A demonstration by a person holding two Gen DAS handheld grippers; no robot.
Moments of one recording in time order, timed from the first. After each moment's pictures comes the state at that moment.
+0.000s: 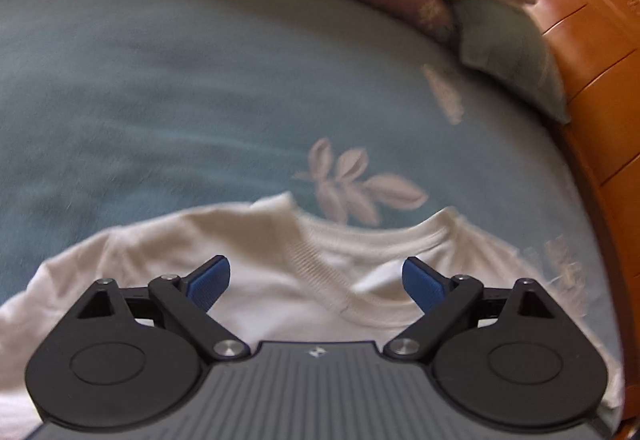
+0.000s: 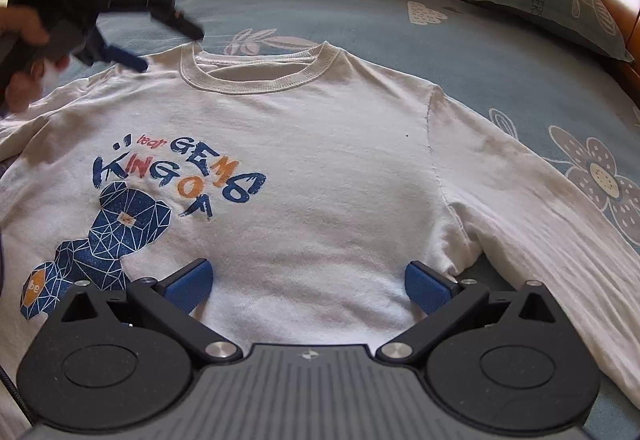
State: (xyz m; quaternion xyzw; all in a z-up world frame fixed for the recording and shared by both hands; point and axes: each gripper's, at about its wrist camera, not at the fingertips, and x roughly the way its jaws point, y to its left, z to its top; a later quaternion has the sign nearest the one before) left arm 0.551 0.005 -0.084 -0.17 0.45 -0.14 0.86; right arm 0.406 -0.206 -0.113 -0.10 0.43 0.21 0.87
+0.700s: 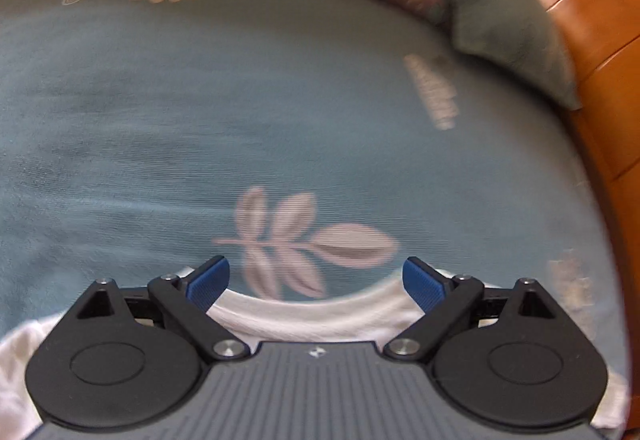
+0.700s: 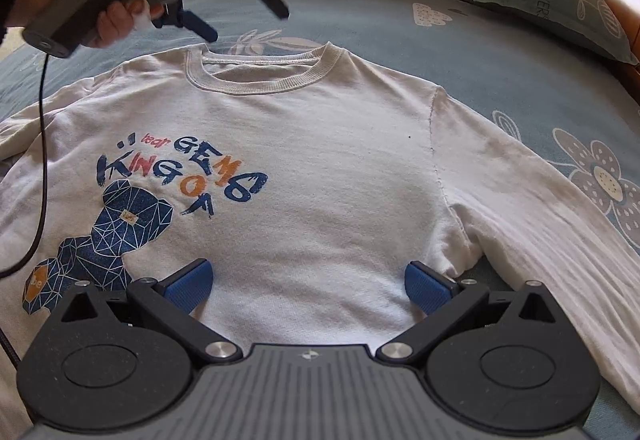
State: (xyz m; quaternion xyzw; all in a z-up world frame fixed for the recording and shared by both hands) left arm 0.603 -0.056 -0.084 -0.16 0.50 -0.14 0.84; right arm 0.404 -0.209 -0.111 -0.10 0.43 0.22 0.87
